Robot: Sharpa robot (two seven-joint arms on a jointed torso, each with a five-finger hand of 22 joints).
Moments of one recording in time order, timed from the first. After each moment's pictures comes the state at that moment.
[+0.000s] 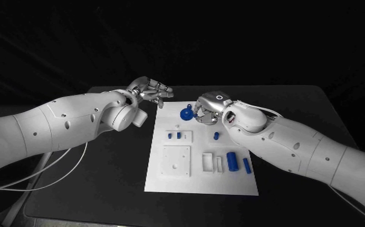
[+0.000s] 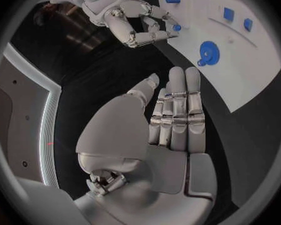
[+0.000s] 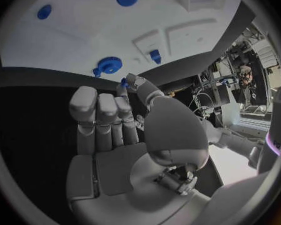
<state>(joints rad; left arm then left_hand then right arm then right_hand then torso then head) 1.34 -0.77 -0.18 1.31 -0.33 -0.34 0.12 1.36 -0.09 0.27 -0.03 0.14 1.07 0.12 0.06 0.06 1.23 0.07 0.06 0.06 1.40 -0.02 0.52 0.44 0.10 1.36 -0.04 0.15 1.16 1.11 -0.42 0.09 1.16 -1.89 -0.29 -0.09 1.18 -0.09 0.37 -0.23 0.41 1.23 0.06 0.07 0.07 1.24 -0.01 1.13 1.17 1.42 -0.06 1.04 1.17 0.08 1.44 -0.08 0.91 1.31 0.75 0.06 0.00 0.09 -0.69</state>
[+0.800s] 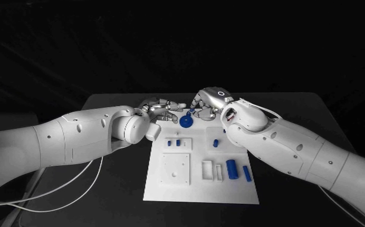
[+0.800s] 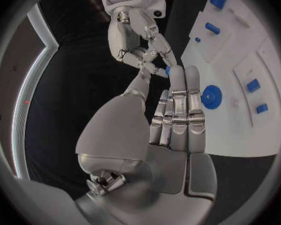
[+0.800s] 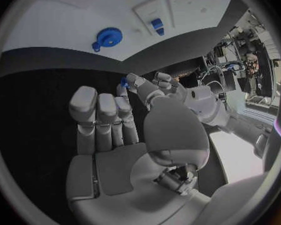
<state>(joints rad) 1.33 -0.70 -0.23 1.32 0.09 -0.27 0.13 1.37 -0.09 0.03 0.01 0.07 1.02 0.13 0.06 0.06 1.13 0.10 0.06 0.06 1.44 -0.01 0.40 0.46 0.10 1.37 -0.02 0.13 1.04 1.09 -0.41 0.20 1.19 -1.86 -0.32 -0.12 1.19 -0.10 0.37 -0.21 0.40 1.23 0.06 0.07 0.07 1.24 -0.01 1.13 1.17 1.42 -0.07 1.03 1.17 0.08 1.44 -0.09 0.91 1.31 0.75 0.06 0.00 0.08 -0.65</state>
